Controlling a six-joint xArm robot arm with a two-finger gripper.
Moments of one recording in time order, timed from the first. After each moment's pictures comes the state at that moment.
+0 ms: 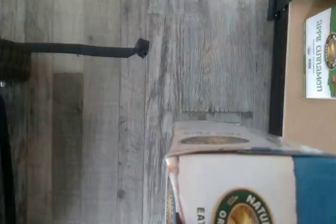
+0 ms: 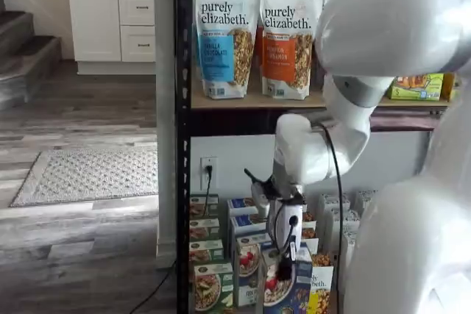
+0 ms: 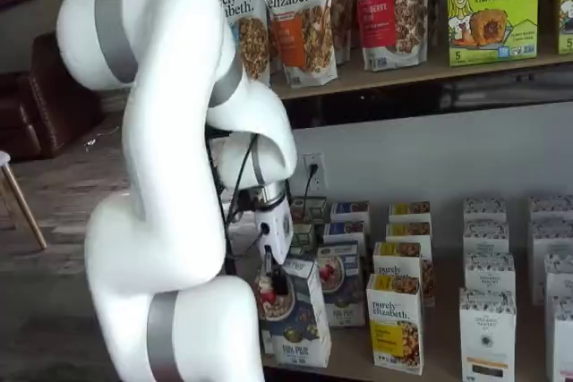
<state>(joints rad) 0.16 -0.02 -0.57 -0.02 0.58 -1.39</state>
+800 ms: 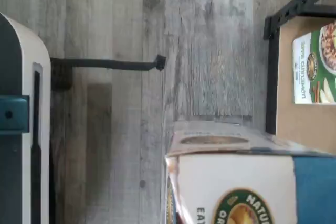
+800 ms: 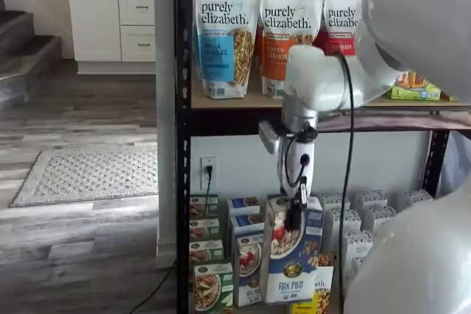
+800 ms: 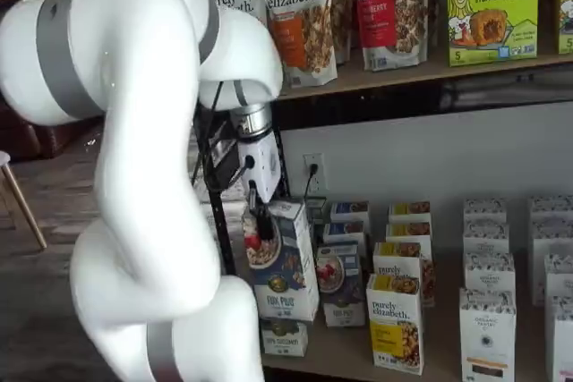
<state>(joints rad) 0.15 -0.34 -0.67 0.03 1.01 -1.43</state>
